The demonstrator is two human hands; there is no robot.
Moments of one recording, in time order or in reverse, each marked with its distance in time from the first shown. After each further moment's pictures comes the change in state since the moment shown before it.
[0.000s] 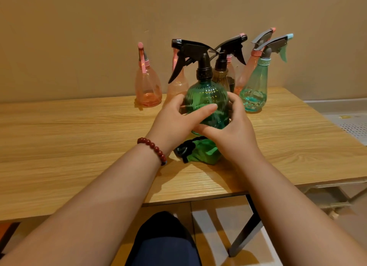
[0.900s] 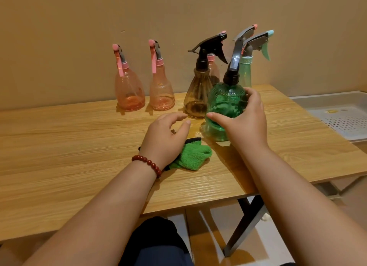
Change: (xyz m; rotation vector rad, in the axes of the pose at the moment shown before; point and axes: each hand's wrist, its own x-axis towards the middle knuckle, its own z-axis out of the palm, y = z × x) left_hand 0.017 -0.036 0.033 0.344 0.081 0.083; right_hand 0.038 0.040 -0.039 -0.209 0.299 0.098
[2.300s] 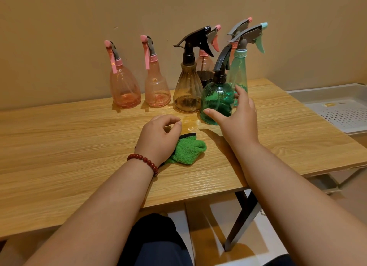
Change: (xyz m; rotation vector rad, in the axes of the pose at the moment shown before) left_hand 0.001 -0.014 0.011 -0.001 0.029 -0.043; right_hand 0.004 0.026 0.012 -0.045 -0.017 -0.002
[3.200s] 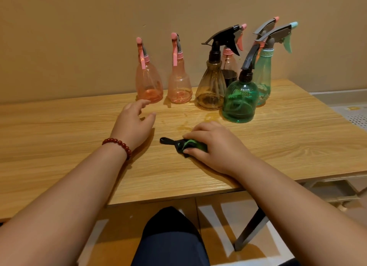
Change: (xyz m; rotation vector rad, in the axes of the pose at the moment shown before) left_hand 0.011 -0.051 -0.090 0.235 0.096 -0.101; right_hand -0.064 -0.051 0.024 -0.345 -0.626 -0.621
